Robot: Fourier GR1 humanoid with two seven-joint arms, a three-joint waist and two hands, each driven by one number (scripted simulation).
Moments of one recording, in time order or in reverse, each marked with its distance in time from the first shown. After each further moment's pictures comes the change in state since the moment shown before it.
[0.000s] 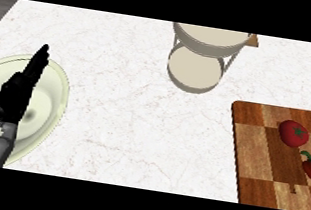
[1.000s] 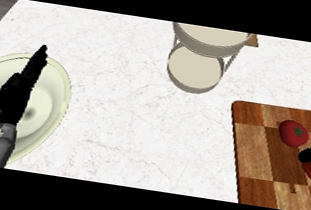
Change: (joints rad) left arm 0.009 -0.058 0.072 -0.007 -0.072 -0.057 -0.012; right arm 0.060 0.158 -0.048 -0.090 0.294 0.051 0.001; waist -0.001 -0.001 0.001
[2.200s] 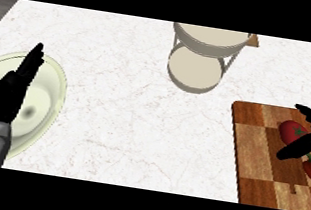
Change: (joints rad) left arm -0.004 -0.035 0.074 -0.024 -0.038 -0.080 0.026; right arm -0.045 0.177 -0.069 0.237 0.205 0.035 -0.149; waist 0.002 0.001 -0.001
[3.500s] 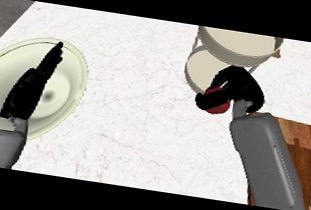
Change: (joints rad) left arm -0.050 -0.044 -0.043 0.030 -0.040 -0.027 -0.029; right arm -0.257 0.383 0.207 -0.112 0.235 -0.243 0.191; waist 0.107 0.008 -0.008
